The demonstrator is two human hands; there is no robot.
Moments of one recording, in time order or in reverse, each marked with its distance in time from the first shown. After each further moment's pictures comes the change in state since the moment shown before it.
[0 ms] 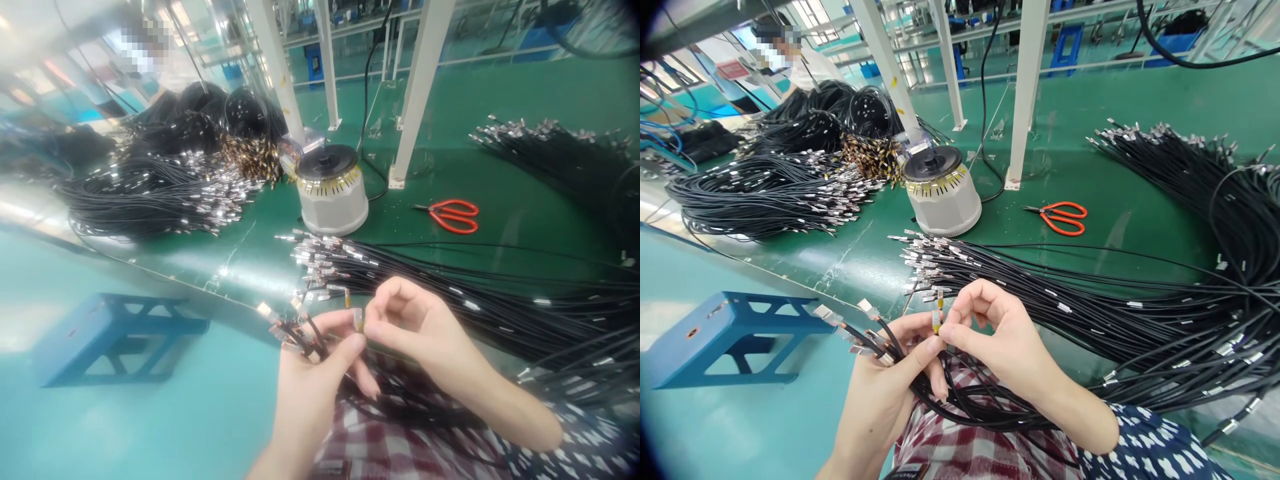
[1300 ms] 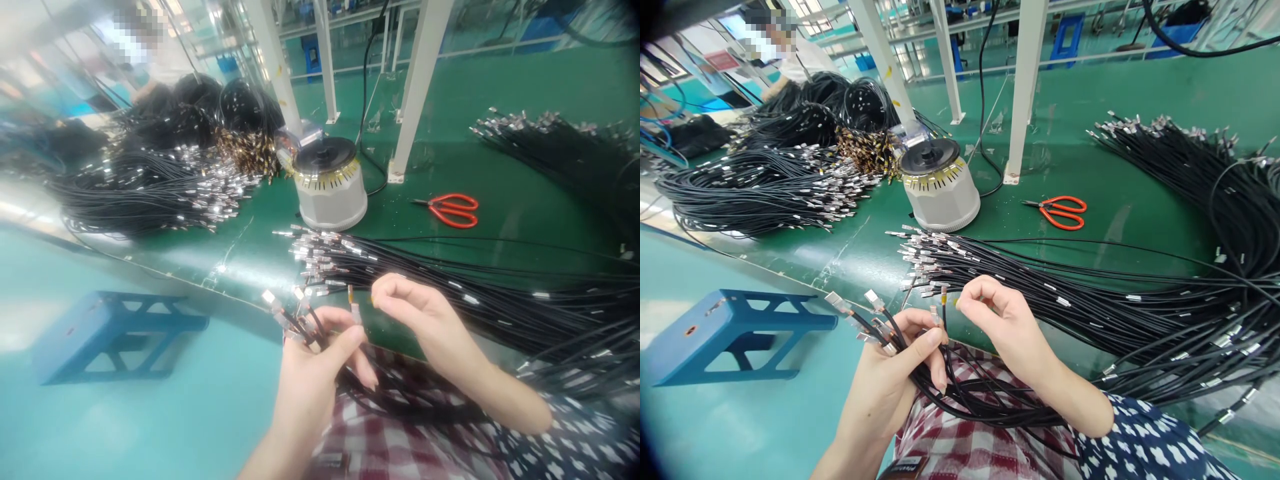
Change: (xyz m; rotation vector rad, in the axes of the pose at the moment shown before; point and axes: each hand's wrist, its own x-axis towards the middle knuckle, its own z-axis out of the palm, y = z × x) left_hand 0.005 -0.001 -0.002 -0.032 -0.054 -0.094; right_hand 0.005 0.003 -0.006 -0.233 0.057 -0.107
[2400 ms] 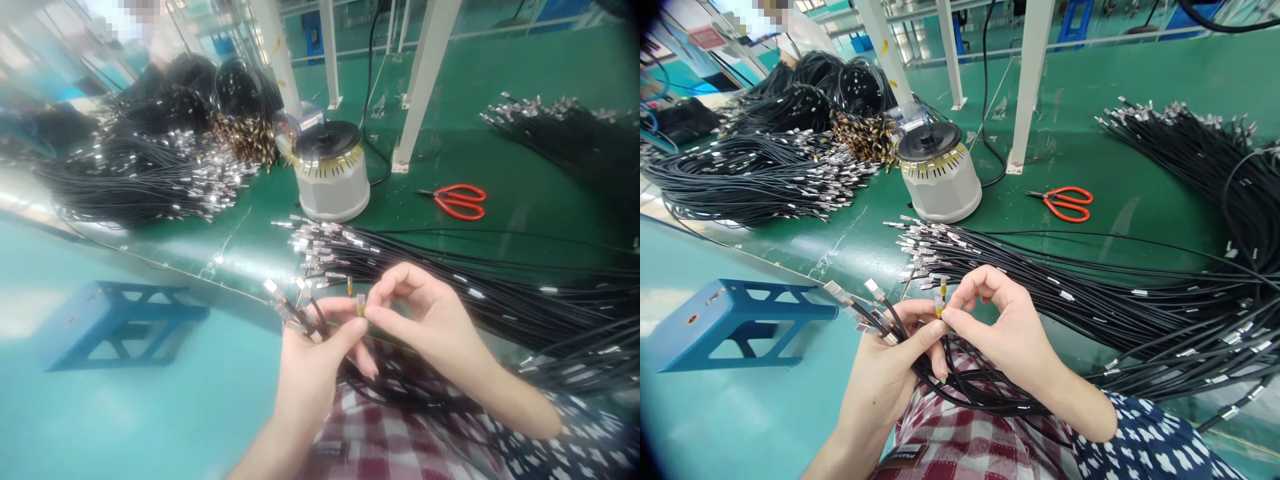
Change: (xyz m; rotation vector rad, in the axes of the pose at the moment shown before) left_hand 0.003 -0.007 -0.003 -0.004 -0.007 0.071; right_hand -0.006 -0.002 0.005 0.026 0.040 -0.056
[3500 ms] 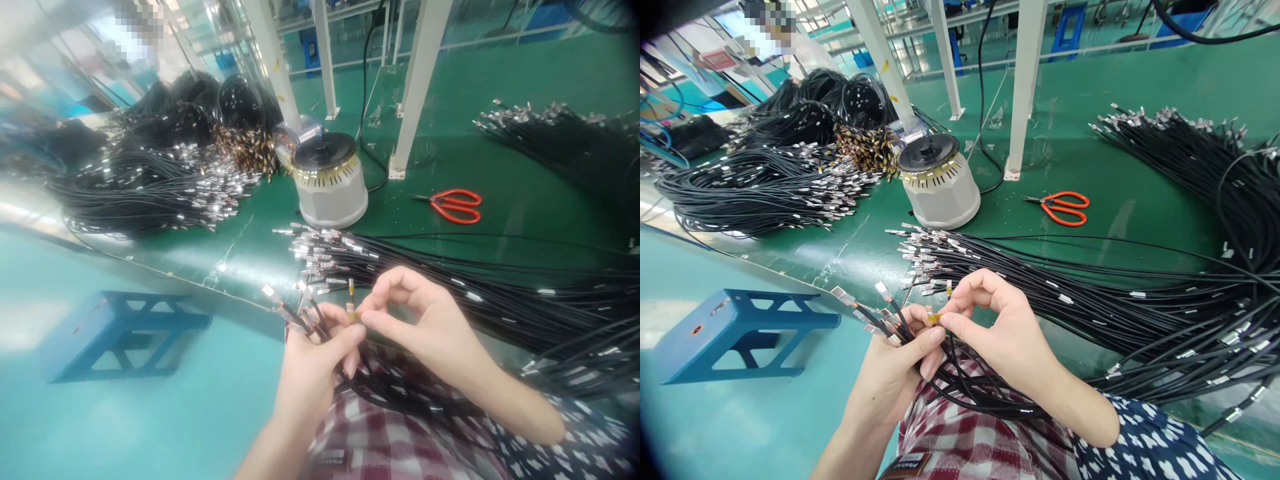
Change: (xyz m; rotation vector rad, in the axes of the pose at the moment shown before) left_hand 0.009 0.000 -0.006 -0.059 -0.021 -0.070; right_hand 0.003 -0.008 0.004 0.009 0.007 0.092
